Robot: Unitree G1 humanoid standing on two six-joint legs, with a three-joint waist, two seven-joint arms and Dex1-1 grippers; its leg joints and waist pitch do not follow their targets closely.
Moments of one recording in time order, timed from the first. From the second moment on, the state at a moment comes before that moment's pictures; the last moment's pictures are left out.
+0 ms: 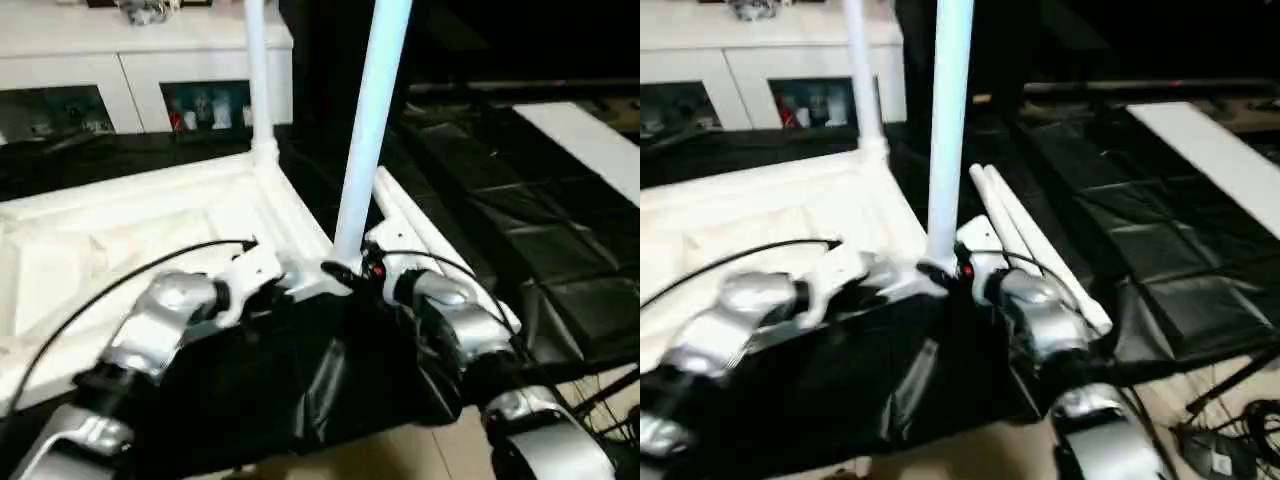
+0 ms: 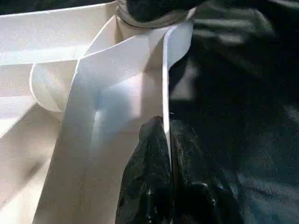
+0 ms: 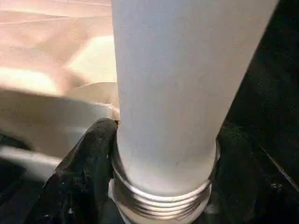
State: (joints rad) left arm -0.51 0.33 -0.26 0.41 0.10 0.36 -0.82; right arm -0.66 -0.04 0.10 0.87 0.05 0.01 0.42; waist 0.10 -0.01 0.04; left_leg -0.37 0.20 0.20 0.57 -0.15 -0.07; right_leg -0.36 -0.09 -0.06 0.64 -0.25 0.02
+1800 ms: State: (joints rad) left arm -0.44 0.52 -0.31 0.28 0.01 0.21 -1.17; right arm -0.55 -0.29 0.20 0.66 0.08 -0.05 1.08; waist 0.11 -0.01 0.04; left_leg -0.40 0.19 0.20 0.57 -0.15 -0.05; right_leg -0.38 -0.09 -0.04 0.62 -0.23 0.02
